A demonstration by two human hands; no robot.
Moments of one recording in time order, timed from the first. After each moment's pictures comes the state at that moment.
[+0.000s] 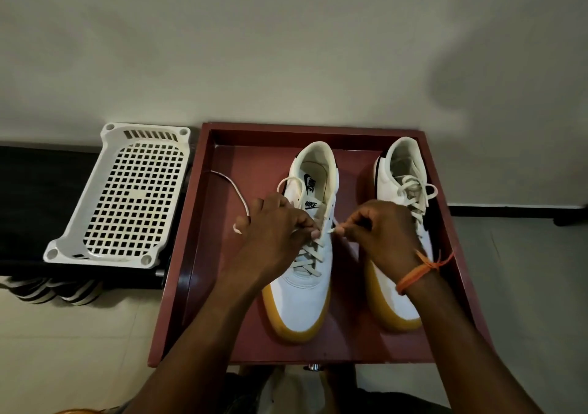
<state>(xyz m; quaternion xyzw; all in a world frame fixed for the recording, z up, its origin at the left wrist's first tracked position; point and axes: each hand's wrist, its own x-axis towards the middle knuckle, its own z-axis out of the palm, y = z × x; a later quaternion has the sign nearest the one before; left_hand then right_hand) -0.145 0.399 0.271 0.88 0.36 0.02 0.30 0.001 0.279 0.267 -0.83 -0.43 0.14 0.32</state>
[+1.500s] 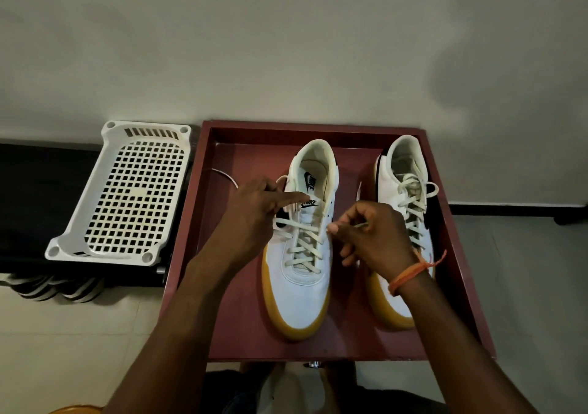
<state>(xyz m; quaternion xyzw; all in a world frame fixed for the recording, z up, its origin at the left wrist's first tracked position) -0.161 0.447 0.247 0.92 0.20 0.18 0.28 -0.018 0.284 0.268 -0.80 -0.27 0.31 0.44</state>
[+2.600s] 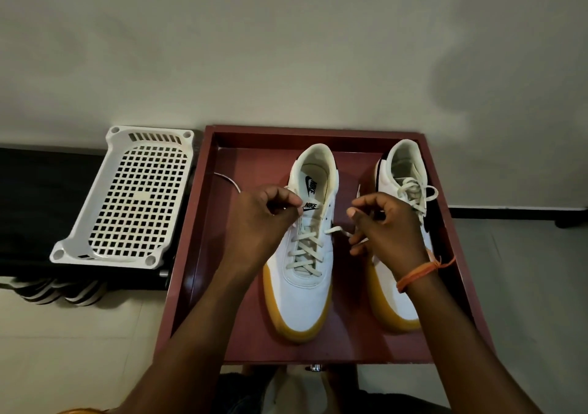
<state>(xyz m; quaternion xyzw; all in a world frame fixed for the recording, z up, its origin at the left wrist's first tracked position) -0.151 0.417 0.266 0.72 0.38 0.25 0.53 -0.007 0.283 0.272 -0.78 -0.21 0.28 0.51</state>
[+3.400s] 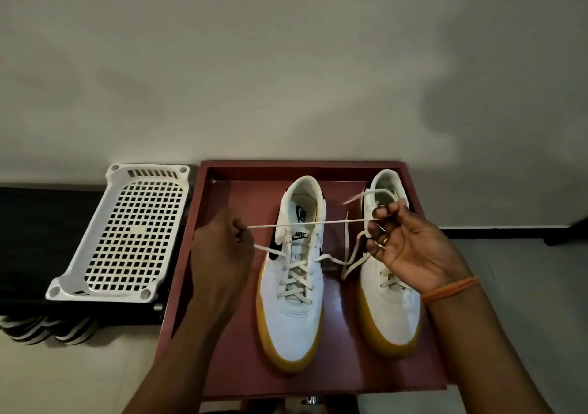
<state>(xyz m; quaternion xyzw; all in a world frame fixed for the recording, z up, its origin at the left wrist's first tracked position) -0.168 0.427 0.278 0.79 0.48 0.29 0.25 0.033 0.266 0.310 -0.47 0.03 0.49 0.73</state>
